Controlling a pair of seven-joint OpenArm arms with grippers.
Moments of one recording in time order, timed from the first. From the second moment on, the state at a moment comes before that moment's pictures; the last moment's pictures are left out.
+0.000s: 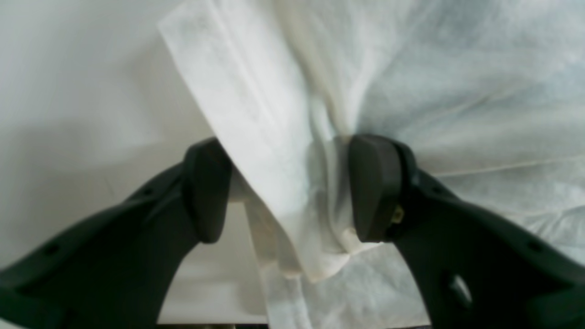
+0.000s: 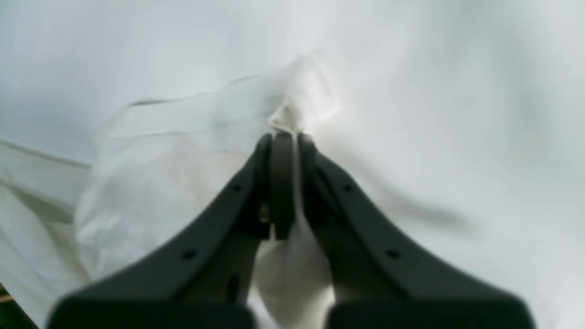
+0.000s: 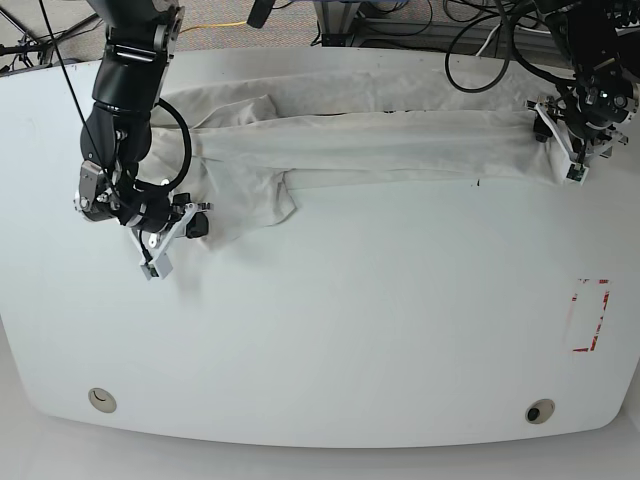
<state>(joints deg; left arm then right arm) 13.8 -13.0 -33.9 97.0 -4.0 -42.9 55.9 11.7 13.2 16.3 74.8 31.3 33.4 -64.6</state>
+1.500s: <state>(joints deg) 13.2 -15.3 -33.7 93.6 -5.9 -43.0 53.9 -14.3 10.4 42.2 105.3 34.9 41.0 -74.6</state>
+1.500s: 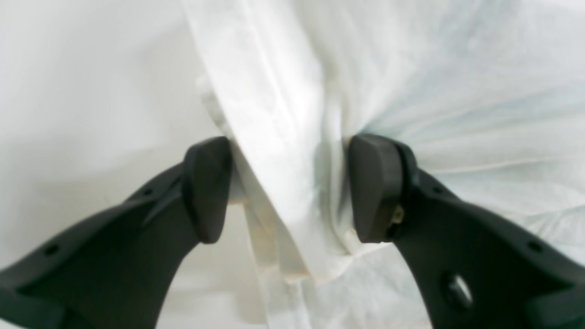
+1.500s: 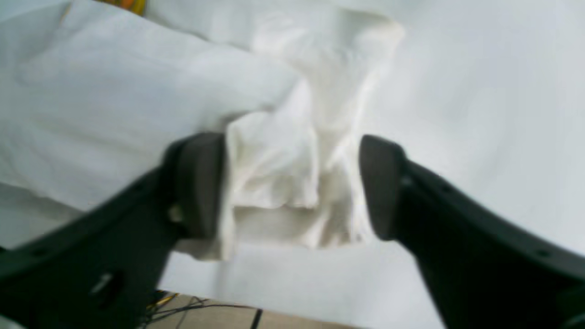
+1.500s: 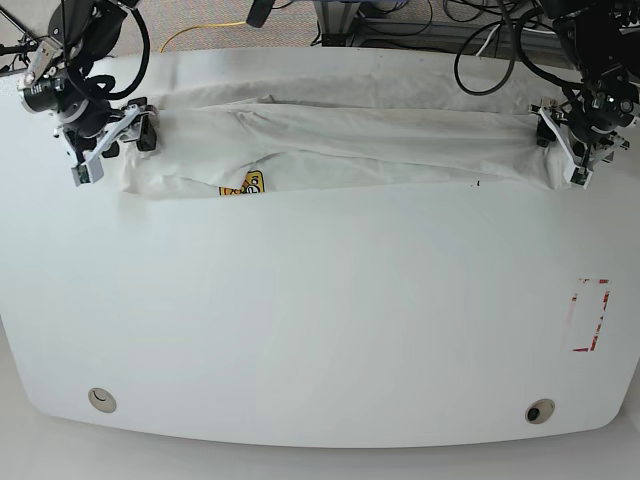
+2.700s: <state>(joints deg) 8.0 -15.8 -24.9 93.1 -3.3 -42.4 55.4 -14.2 6.4 29.0 95.7 27.5 41.1 -60.8</state>
